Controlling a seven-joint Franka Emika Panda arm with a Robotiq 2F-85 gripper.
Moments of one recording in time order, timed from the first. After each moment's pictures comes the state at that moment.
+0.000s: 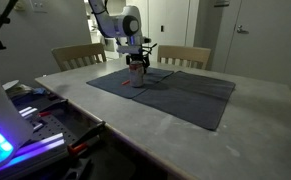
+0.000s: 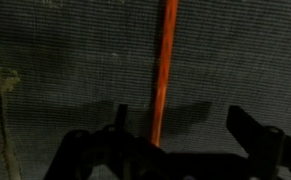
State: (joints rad) arm 0.13 0.65 0.01 -1.96 -0.08 2.72 0.03
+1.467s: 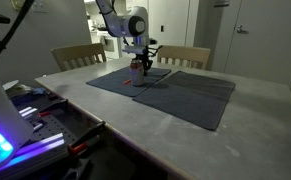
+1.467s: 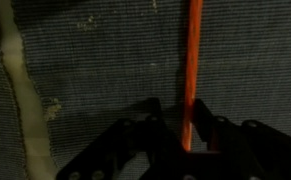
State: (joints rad) arm 0.09 0.69 0.02 -1.88 -0.02 2.64 0.03
